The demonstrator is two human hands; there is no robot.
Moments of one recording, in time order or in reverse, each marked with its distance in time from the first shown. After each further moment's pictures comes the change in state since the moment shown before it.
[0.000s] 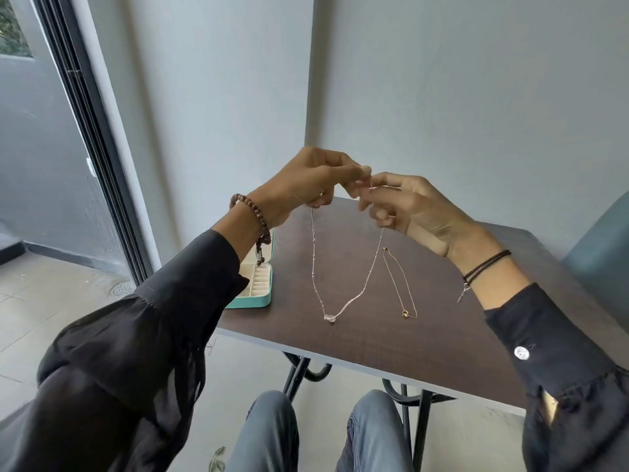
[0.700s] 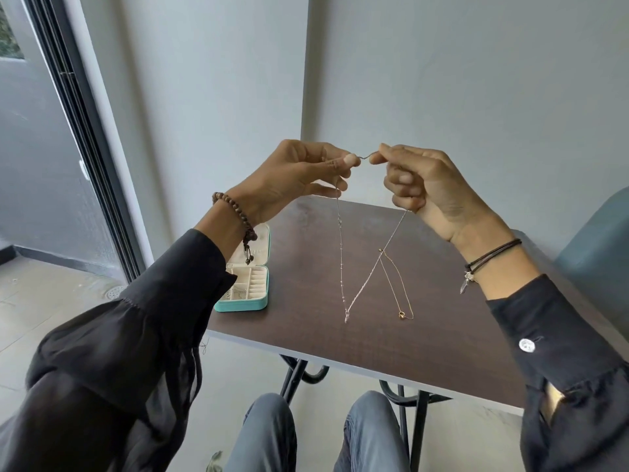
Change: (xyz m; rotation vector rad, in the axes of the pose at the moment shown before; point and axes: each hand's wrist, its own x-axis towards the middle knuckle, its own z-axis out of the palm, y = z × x) left_hand 0.004 -0.006 -0.015 -0.236 -0.042 0.102; right_hand 0.000 -0.028 -0.007 0.033 0.151 -0.110
